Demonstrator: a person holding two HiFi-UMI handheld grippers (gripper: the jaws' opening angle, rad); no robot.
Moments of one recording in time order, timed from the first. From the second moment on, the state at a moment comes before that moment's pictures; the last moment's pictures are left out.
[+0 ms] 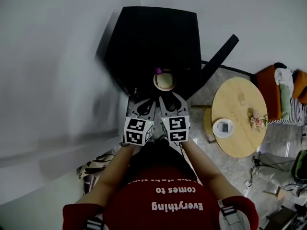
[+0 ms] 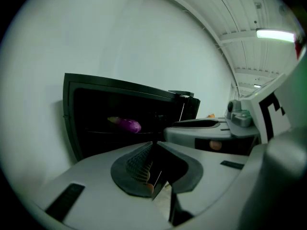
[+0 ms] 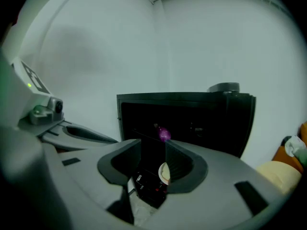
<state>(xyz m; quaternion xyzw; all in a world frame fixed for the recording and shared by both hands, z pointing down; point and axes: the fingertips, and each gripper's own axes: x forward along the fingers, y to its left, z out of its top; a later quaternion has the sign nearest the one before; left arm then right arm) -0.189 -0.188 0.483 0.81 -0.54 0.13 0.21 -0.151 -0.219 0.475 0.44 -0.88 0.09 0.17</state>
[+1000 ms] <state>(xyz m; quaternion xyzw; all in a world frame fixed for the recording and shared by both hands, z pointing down) -0.252 -0.193 0.521 0.77 -0.57 0.14 0.25 -0.210 -0.358 0.546 0.46 -0.83 0.07 0.30</state>
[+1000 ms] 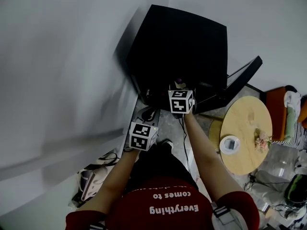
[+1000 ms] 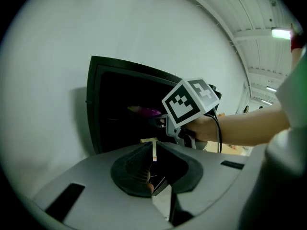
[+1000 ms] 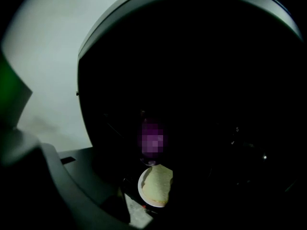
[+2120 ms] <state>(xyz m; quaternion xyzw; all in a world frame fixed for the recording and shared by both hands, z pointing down) -0.193 -0.151 0.507 0.82 -0.50 0.18 0.21 -0.137 -0.189 0.525 0.41 -0.85 0.18 0.26</state>
